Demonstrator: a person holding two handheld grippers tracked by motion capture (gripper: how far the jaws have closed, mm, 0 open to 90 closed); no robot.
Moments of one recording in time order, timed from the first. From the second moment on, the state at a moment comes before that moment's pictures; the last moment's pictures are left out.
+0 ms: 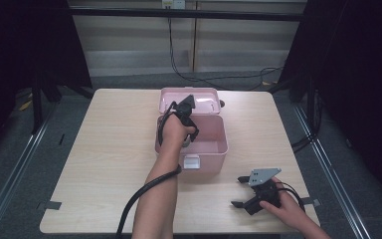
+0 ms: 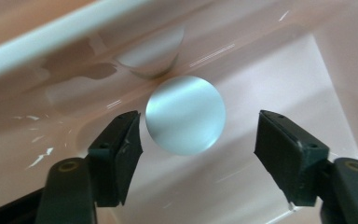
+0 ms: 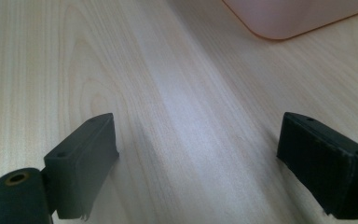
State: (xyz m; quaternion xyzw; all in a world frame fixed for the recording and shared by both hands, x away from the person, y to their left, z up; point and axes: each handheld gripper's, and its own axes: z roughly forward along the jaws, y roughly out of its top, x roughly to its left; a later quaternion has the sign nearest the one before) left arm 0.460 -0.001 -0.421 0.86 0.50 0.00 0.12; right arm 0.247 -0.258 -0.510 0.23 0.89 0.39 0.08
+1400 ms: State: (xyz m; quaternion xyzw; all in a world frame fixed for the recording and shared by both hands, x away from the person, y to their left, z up) left arm 0.429 0.023 -0.349 0.88 0.45 -0.02 0.15; right arm 0.247 -0.258 -0.510 0.23 0.89 0.39 0.08
